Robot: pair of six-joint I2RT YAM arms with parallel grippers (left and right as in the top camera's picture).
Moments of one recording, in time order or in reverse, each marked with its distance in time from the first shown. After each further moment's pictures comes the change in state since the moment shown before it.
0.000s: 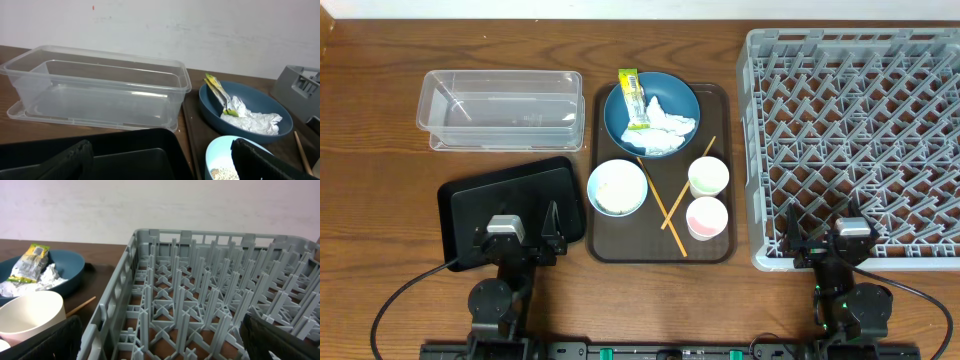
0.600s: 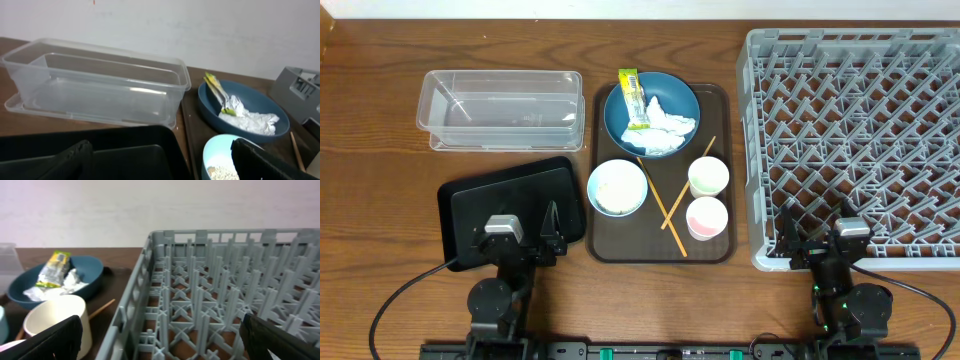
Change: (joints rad) left arm 0.000 0.009 0.018 -0.025 0.000 -0.034; right arm 0.000 0.000 0.000 0.006 -0.075 0.087
